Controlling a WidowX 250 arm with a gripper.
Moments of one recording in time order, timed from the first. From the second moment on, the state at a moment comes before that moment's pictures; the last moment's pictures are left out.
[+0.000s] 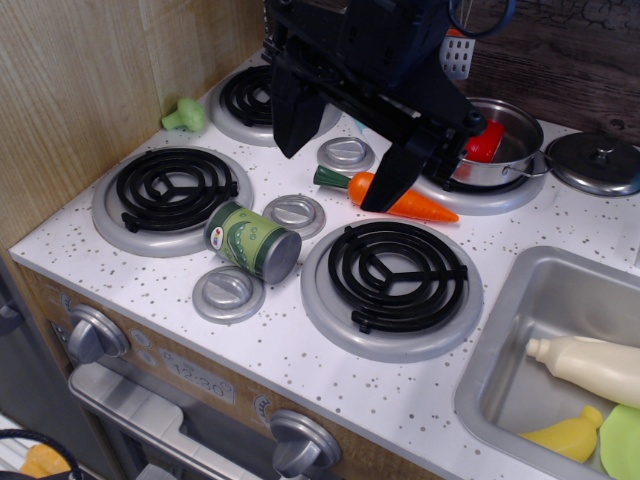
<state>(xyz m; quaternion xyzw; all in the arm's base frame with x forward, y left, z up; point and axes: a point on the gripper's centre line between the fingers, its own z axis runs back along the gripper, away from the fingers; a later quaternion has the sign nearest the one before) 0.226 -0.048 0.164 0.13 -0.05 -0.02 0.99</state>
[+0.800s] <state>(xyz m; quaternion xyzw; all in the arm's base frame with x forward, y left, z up) 0.320 -0.078 0.132 0.13 -0.11 0.05 0.98</state>
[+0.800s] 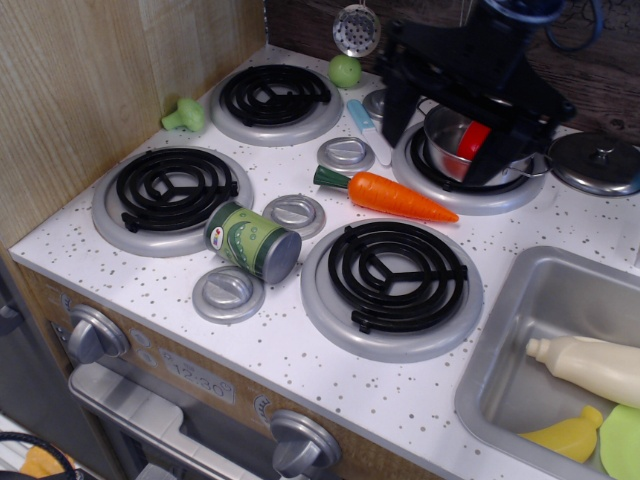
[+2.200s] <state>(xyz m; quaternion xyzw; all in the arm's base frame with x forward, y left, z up) 0.447 -0.082 0.064 0.11 -0.24 0.07 0.96</state>
